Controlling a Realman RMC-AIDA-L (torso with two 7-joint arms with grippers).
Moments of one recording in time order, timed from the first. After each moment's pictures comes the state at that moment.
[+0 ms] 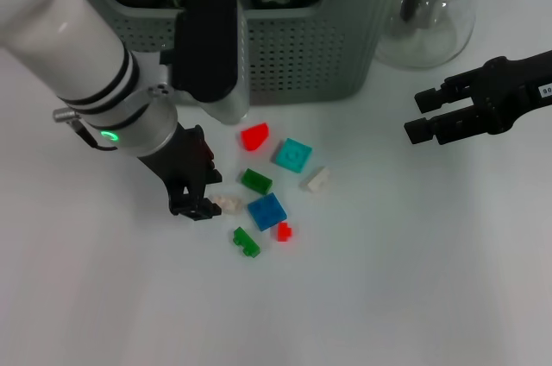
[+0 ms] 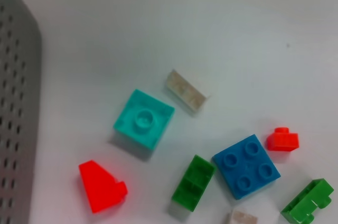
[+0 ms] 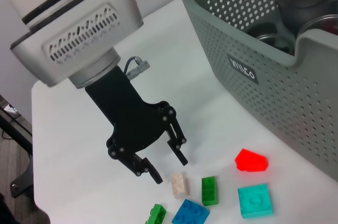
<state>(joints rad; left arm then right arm) -0.64 -2.18 1.45 1.19 2.69 1.53 -1.89 0.71 1.99 -0.80 -0.87 -2.26 -1.76 1.89</state>
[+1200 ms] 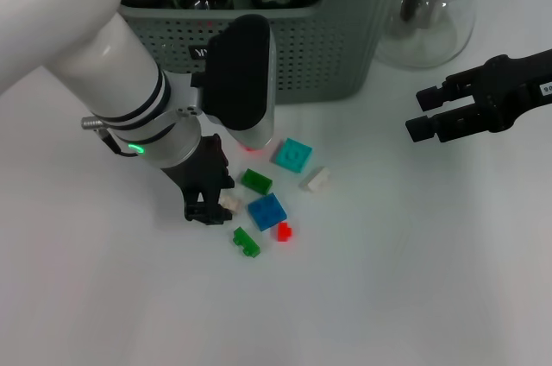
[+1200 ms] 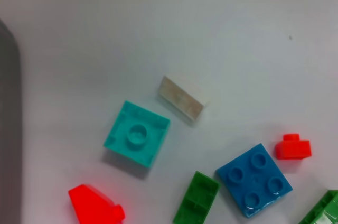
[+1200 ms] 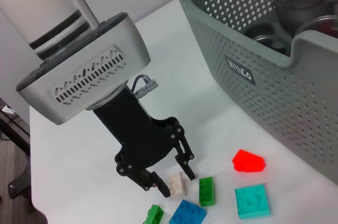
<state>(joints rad) -0.65 -2.18 1.57 1.14 2.69 1.42 -1.92 0.71 1.99 -0.80 -0.87 -2.25 -1.76 1.89</state>
